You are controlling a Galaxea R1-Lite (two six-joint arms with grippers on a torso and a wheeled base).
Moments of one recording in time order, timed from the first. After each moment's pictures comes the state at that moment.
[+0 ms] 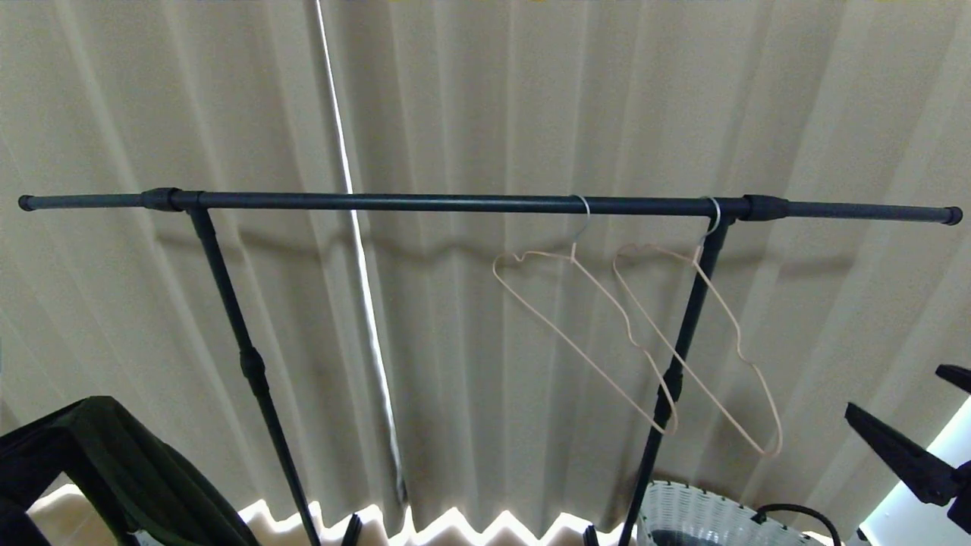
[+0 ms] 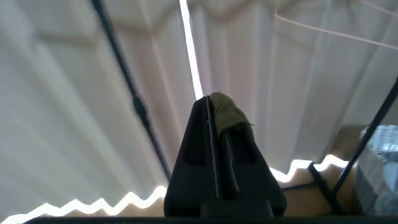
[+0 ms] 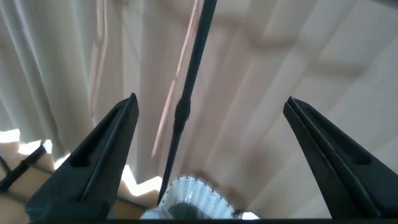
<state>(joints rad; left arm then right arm) -0.19 0.76 -0.28 -0.37 0.01 0.15 0.01 0.94 -0.17 -0.60 0.16 -0.18</state>
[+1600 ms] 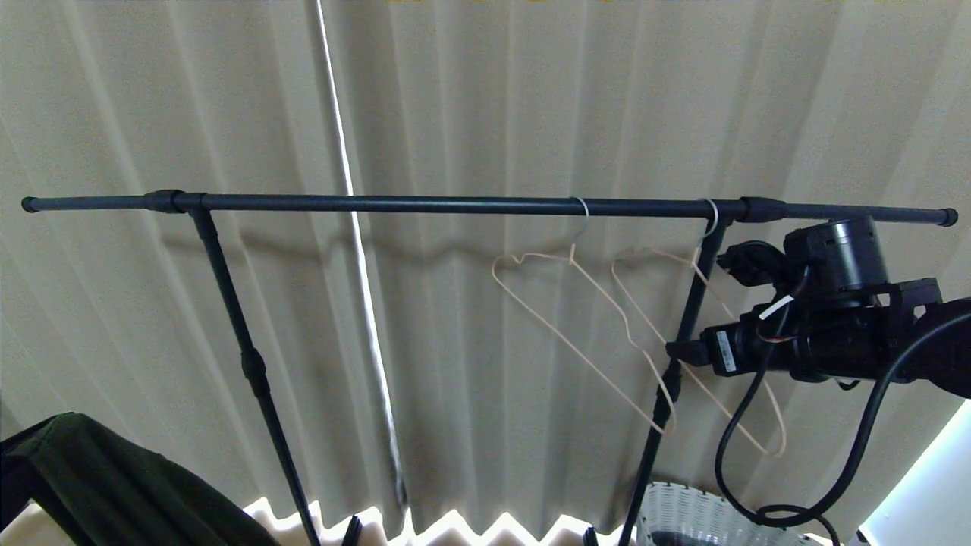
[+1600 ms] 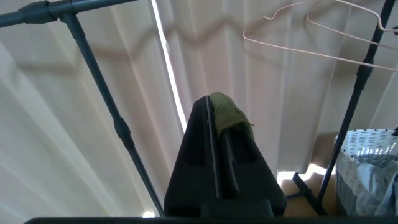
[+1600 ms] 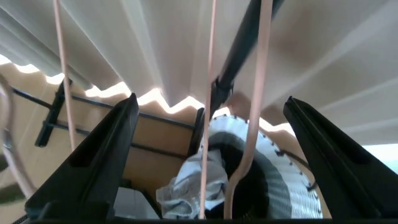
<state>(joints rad) -0.19 0.65 -0.26 -0.37 -0.09 0.16 0.25 1.71 -0.94 -0.05 -0.12 0.06</state>
